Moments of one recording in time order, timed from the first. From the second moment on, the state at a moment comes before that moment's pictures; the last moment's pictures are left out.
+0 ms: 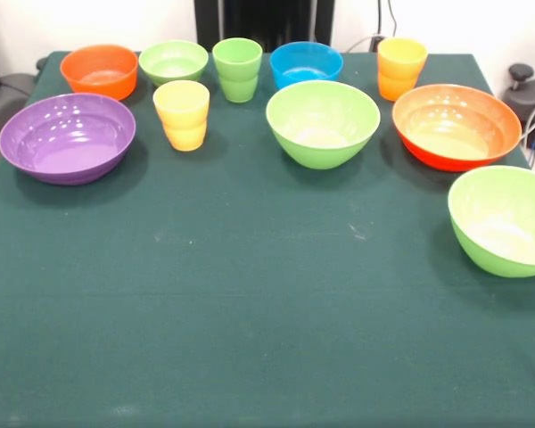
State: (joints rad) arm -0.04 -1.07 -0.01 2.17 0.01 0.44 1.63
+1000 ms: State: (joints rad) arm -0.09 -0.74 -0.01 2.06 0.01 0.32 1.63
